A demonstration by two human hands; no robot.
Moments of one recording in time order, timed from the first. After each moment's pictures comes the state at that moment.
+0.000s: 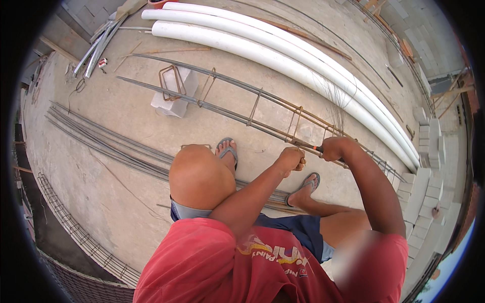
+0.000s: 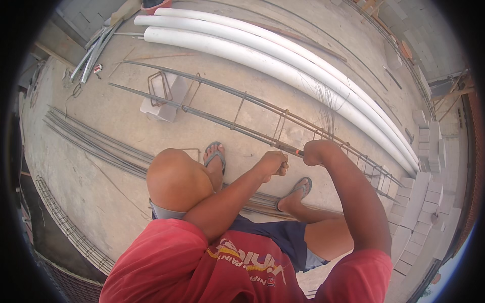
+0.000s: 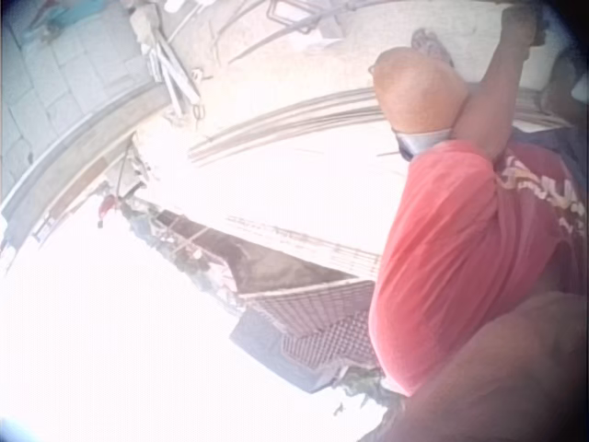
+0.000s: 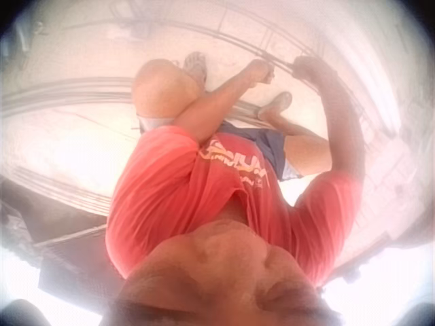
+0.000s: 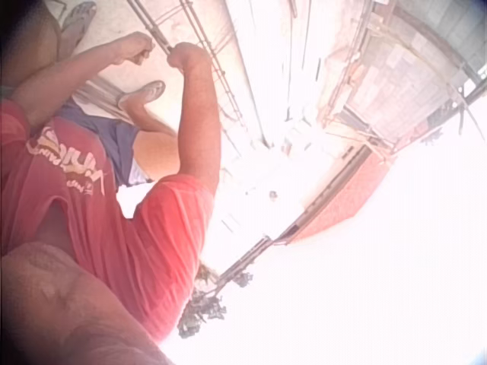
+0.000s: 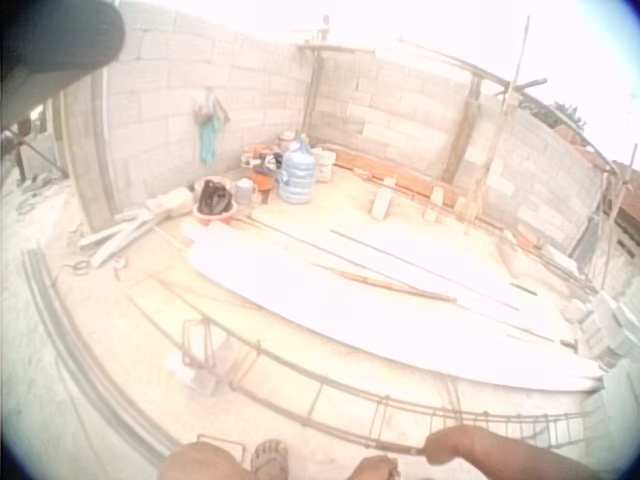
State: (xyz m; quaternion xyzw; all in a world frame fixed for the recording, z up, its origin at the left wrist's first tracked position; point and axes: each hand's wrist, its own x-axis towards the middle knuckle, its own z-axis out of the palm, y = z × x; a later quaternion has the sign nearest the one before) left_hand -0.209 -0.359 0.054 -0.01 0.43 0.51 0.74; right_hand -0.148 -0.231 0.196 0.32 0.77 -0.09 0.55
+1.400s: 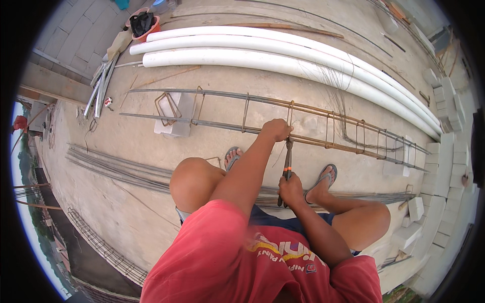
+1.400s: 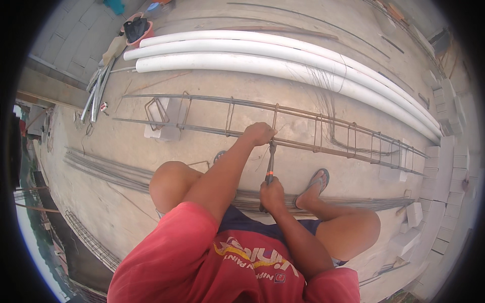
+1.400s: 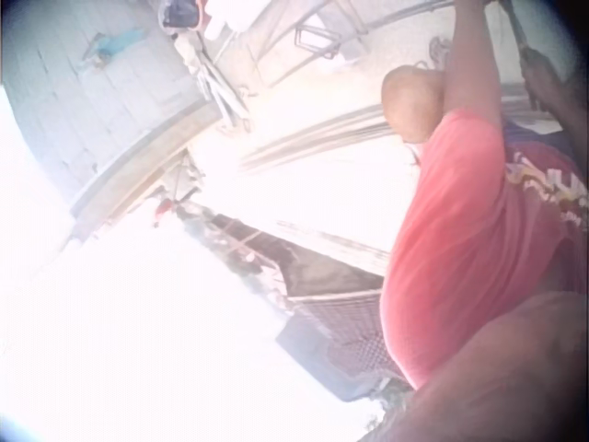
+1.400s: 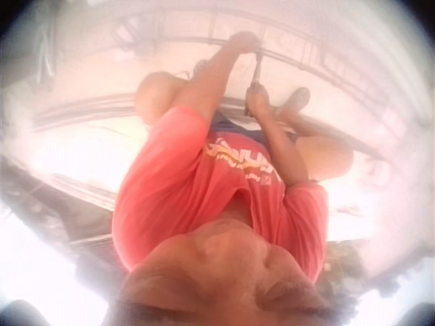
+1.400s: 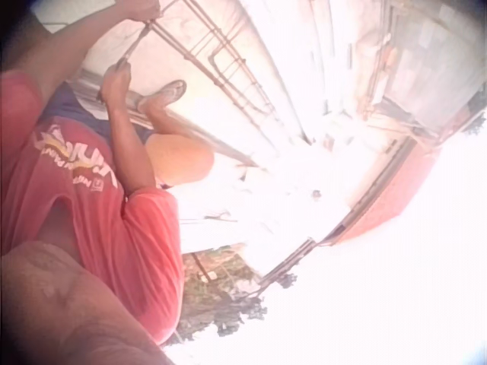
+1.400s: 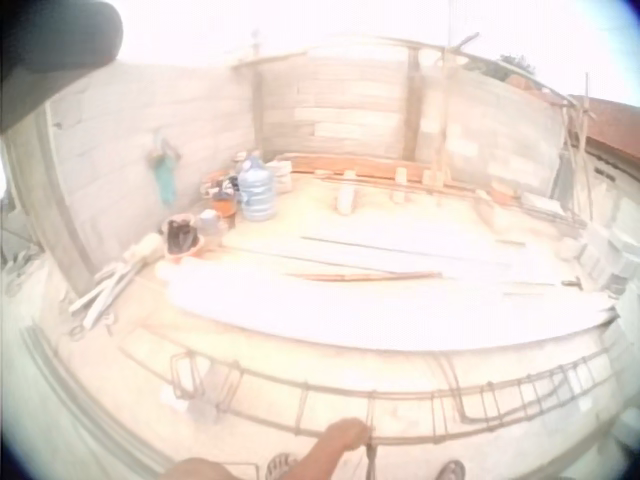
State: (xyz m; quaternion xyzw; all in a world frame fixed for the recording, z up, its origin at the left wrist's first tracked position) left_hand -0.287 -0.283 0.034 0.58 0.68 0.05 0.44; right_hand -0.110 -0.423 0.042 0.64 0.57 -0.51 -0.05
